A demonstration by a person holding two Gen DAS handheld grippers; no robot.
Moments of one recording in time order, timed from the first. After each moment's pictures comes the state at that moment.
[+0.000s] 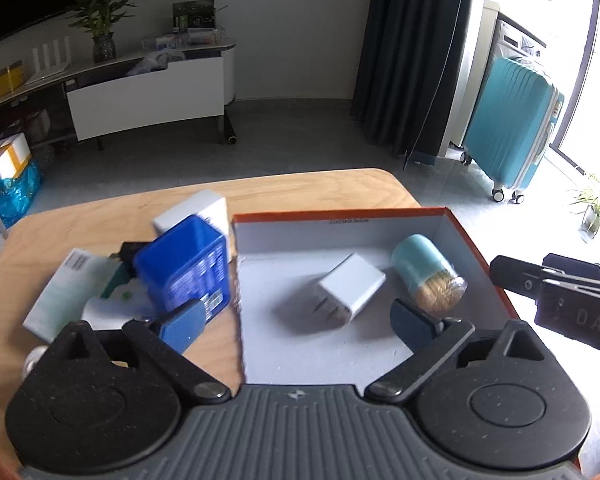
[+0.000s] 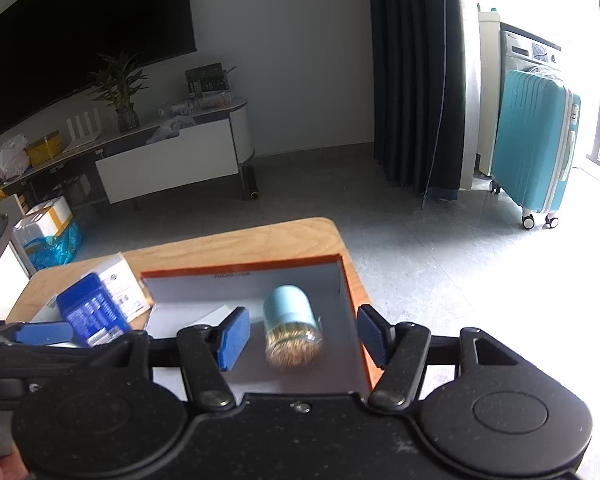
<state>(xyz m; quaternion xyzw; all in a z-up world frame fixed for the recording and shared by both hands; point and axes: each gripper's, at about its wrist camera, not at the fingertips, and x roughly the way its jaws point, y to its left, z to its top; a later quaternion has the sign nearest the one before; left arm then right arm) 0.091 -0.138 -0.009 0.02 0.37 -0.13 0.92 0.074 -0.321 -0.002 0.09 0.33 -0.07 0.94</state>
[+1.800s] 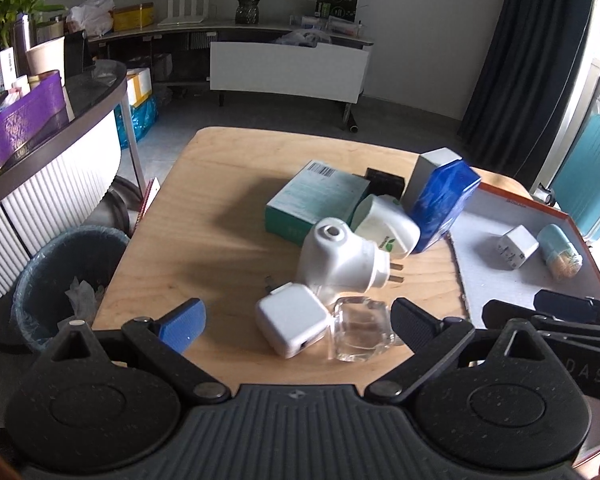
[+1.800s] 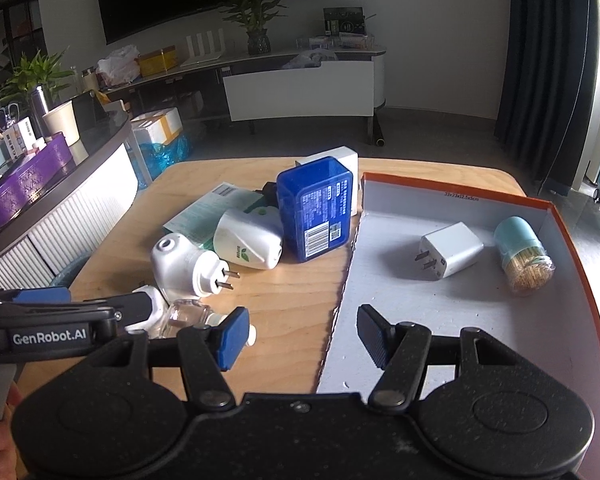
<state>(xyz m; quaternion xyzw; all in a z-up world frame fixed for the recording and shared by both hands) 0.031 0.029 -0.025 -0.05 0.38 0.00 0.92 0.062 -0.152 -0.023 0.03 0.39 0.09 0.92</state>
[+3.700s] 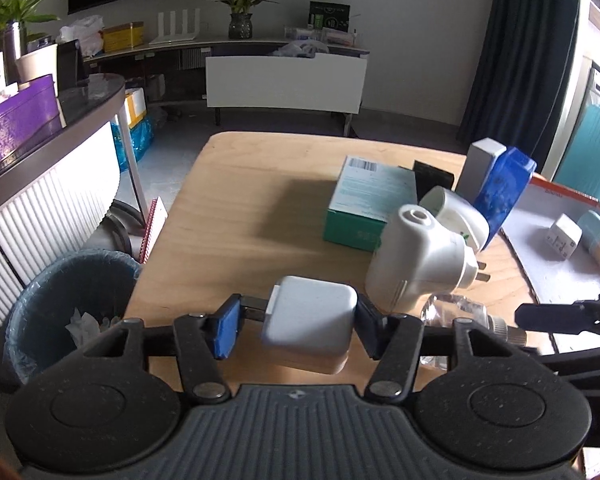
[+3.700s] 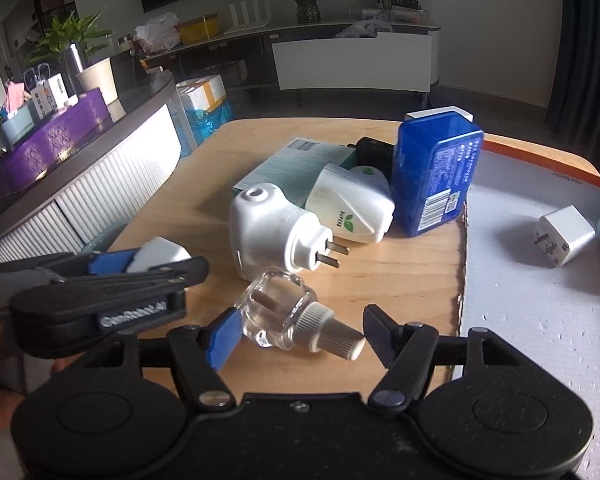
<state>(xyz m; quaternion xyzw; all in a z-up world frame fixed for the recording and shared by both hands) 0.052 0.069 -0.062 -0.03 0.35 -0.02 0.94 0.088 -0.077 -0.064 0.02 0.42 0.14 0.90</state>
